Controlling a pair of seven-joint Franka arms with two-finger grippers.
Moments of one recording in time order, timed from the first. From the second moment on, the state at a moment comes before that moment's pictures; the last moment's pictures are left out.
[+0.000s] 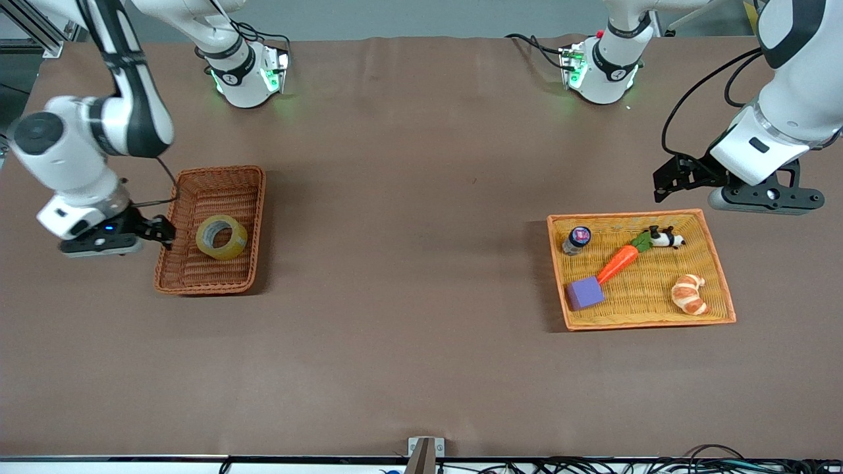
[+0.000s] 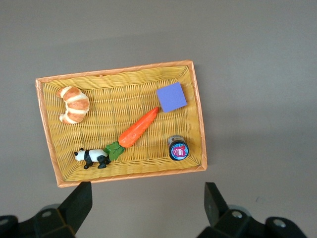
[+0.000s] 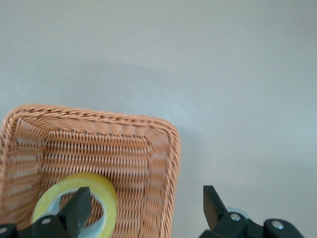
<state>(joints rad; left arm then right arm) -0.12 -0.02 -0.05 -1.74 -0.03 1.78 -0.07 0.10 0.04 -0.19 -2.18 -0.19 2.38 -0.08</state>
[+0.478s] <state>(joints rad) -0.12 -0.02 -0.05 -1.74 -0.03 1.78 -0.07 0.08 0.03 -0.13 -1.67 -0.05 1.73 0.01</state>
